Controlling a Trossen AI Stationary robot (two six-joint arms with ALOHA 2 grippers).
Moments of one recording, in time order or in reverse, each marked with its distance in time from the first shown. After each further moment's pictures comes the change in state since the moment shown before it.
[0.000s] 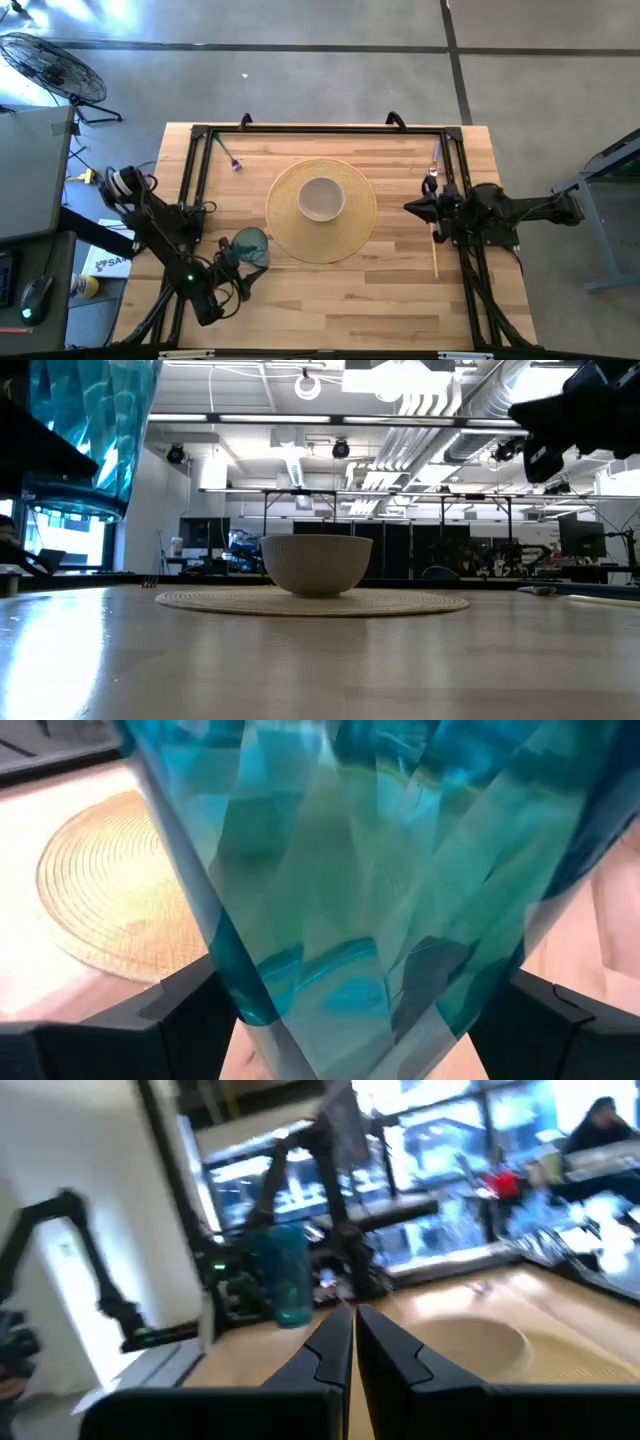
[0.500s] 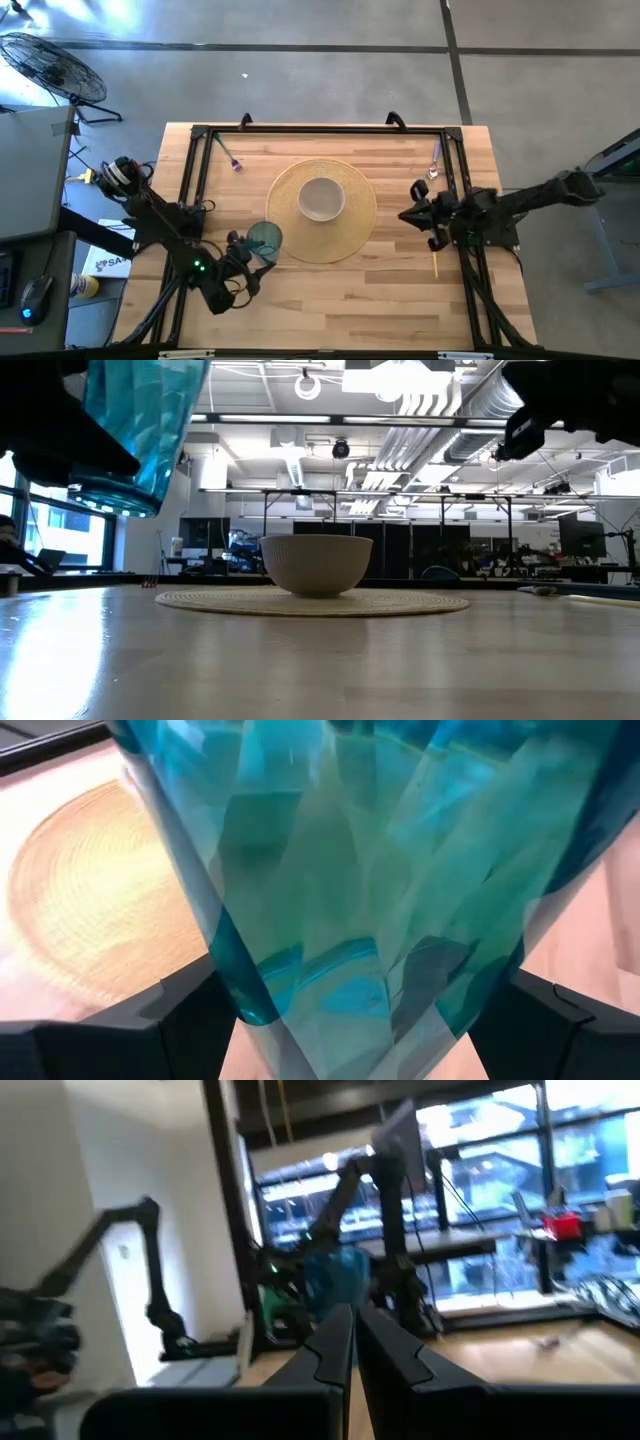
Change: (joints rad) left arm 0.151 -0.091 0.000 0.155 0.167 0.326; right arm 0.107 0.560 0.000 0.656 -0.009 -0.071
